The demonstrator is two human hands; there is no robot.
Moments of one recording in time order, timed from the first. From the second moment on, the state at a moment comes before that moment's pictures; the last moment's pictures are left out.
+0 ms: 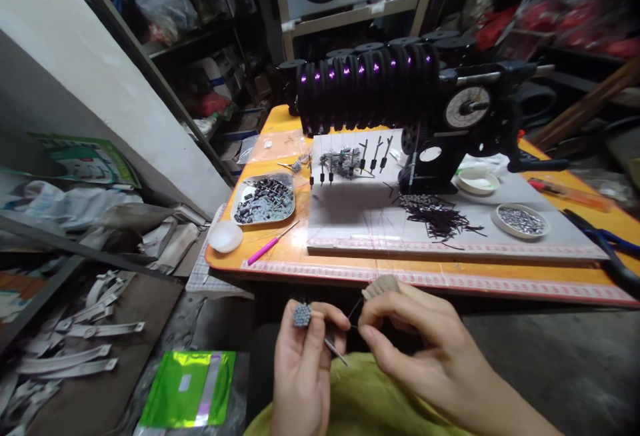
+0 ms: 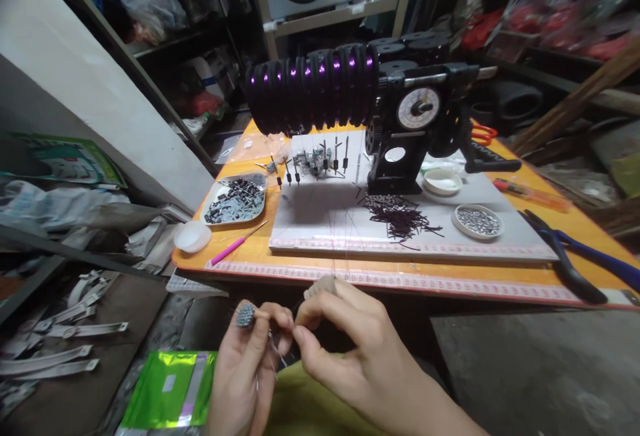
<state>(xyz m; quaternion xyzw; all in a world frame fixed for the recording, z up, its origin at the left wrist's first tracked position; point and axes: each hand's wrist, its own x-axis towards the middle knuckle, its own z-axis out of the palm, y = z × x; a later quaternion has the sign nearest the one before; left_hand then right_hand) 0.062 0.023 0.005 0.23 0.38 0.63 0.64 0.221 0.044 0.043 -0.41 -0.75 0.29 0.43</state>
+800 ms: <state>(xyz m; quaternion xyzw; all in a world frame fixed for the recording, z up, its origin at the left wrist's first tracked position) 0.067 0.003 -0.011 0.39 0.55 0.55 0.49 0.201 0.046 0.034 -0.40 -0.73 0.32 0.46</state>
